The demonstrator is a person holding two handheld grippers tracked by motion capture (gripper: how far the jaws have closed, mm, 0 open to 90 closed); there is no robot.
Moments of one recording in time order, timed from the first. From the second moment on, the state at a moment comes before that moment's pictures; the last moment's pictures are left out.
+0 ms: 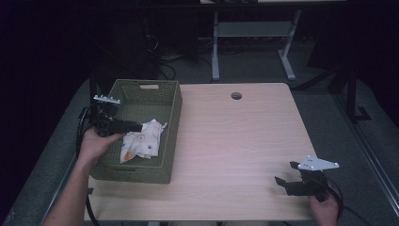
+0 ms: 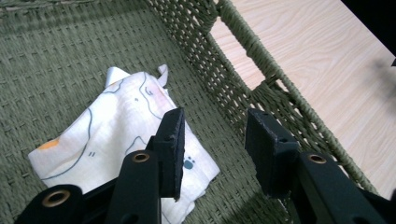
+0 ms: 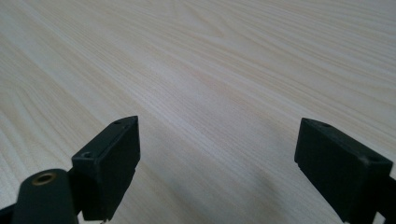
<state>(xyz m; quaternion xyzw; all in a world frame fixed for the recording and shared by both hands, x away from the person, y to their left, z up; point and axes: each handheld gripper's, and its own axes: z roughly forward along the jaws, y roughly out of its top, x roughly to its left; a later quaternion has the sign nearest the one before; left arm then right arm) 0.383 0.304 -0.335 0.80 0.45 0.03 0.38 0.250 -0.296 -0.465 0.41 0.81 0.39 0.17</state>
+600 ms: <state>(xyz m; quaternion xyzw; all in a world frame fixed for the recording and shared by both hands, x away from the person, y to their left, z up) 0.378 0.290 -0.329 0.80 0.44 0.02 0.41 0.248 -0.297 -0.463 0.41 0.80 0.39 0.18</state>
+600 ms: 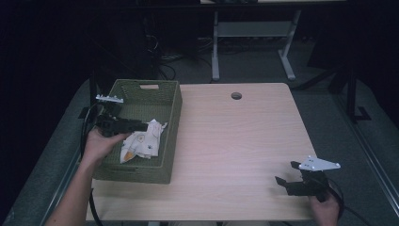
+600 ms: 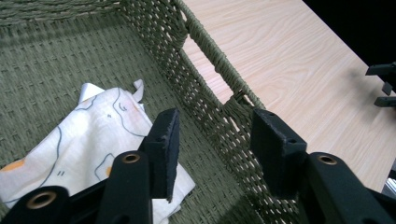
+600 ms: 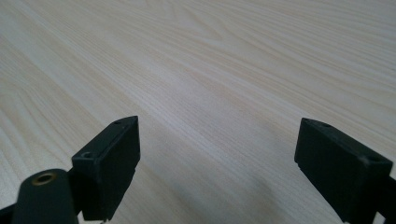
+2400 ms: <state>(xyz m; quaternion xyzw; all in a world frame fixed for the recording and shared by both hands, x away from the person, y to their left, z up) 0.360 0.187 -0.307 0.83 0.36 0.03 0.43 0.247 -0.299 -0.462 0.41 0.80 0.39 0.19</state>
